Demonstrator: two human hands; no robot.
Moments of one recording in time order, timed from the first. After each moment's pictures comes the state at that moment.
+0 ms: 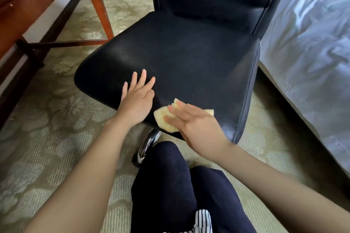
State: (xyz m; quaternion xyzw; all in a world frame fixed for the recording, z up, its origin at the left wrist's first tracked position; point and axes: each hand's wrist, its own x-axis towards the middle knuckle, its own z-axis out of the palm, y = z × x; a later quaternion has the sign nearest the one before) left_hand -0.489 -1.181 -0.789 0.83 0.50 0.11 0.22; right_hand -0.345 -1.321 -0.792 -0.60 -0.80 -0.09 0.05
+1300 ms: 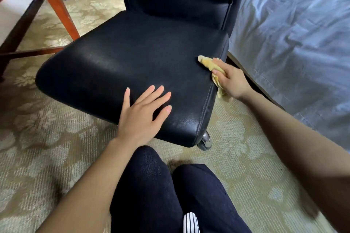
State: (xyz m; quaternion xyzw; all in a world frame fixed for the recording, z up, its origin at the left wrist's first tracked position) left_hand -0.458 -1.255 -0.798 0.92 0.34 0.17 0.10; right_hand -0.174 -1.314 -0.789 -0.77 -0.52 0.10 0.35
